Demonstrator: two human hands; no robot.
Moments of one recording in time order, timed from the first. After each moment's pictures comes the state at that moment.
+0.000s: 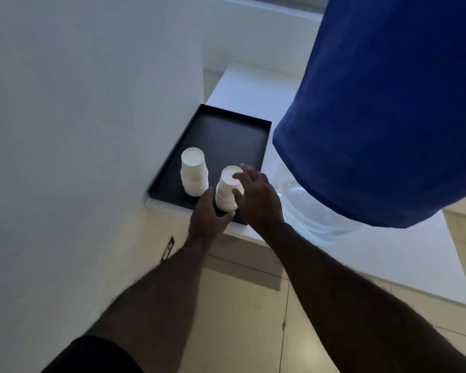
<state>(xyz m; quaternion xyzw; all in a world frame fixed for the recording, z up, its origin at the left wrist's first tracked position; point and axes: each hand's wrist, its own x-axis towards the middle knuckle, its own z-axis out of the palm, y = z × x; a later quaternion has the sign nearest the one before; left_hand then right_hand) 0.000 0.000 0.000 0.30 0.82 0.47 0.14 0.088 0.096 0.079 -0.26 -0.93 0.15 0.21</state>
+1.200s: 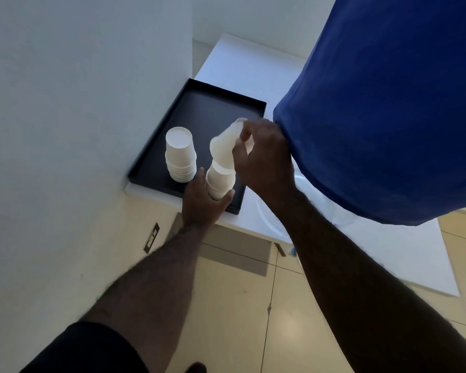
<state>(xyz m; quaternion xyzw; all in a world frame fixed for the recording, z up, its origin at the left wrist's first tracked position) -0.003 0.029 -0.026 0.28 0.83 0.49 0.07 0.072 0.109 0.139 -0.28 -0.88 0.16 0.35</state>
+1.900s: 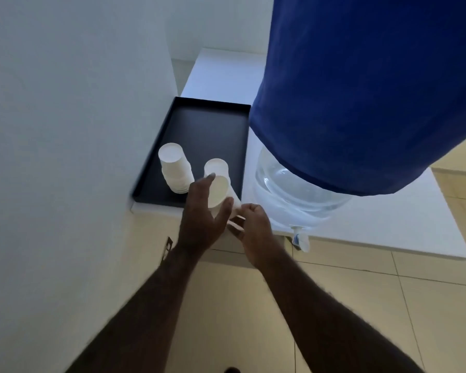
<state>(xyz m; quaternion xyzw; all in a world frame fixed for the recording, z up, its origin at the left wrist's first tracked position) 0.016 -0.014 0.029 0.46 0.74 0.49 0.02 0.123 0.049 0.040 -0.47 -0.37 0.77 0.23</state>
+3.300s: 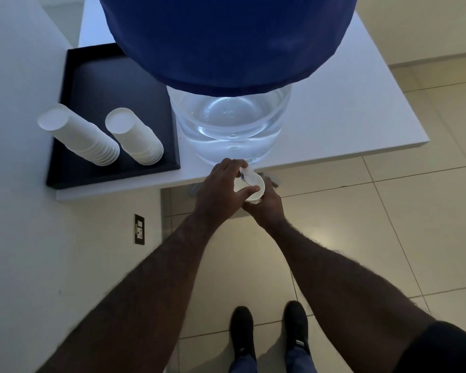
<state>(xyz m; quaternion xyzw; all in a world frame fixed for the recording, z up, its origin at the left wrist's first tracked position) 0.149 0.042 -0.029 0.65 0.69 0.31 0.14 0.279 0.072 -0.093 -0.54 -0.62 0.50 0.29</state>
